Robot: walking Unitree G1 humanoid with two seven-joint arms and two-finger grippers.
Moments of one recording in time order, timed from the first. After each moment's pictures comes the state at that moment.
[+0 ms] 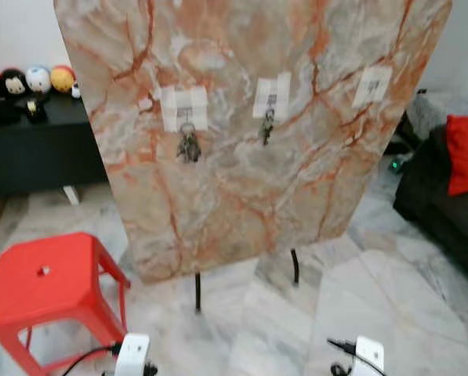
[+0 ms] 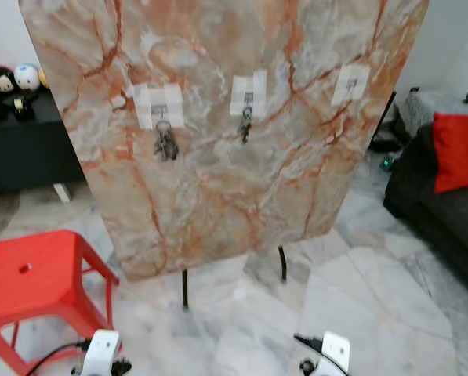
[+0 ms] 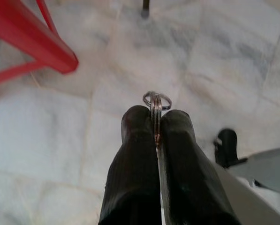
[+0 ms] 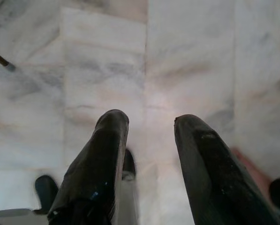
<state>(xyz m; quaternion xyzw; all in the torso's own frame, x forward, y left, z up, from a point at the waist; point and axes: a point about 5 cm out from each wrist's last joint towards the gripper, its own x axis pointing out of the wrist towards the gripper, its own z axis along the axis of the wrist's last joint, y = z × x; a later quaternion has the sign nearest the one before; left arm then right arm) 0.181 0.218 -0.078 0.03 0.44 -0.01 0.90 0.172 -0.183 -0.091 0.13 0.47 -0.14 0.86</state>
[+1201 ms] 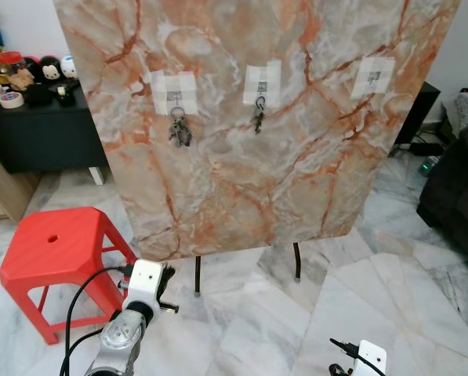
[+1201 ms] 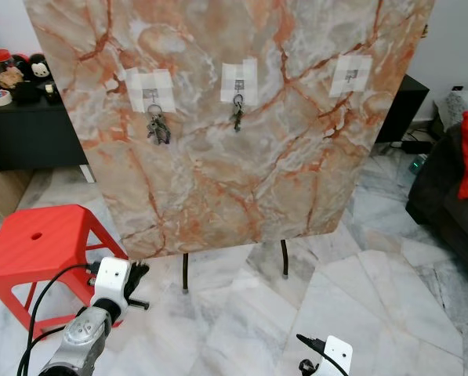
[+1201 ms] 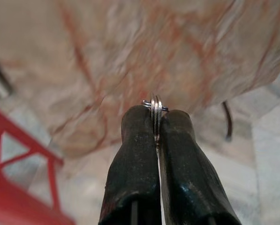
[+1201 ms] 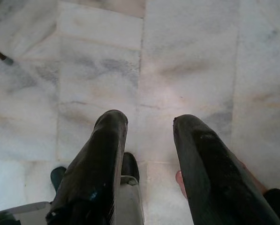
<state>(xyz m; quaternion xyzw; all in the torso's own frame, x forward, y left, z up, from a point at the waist) 0.281 0.185 0.020 0.07 0.09 -0.09 0.99 0.169 -0.190 -0.091 0.16 0.46 -0.16 0.86</state>
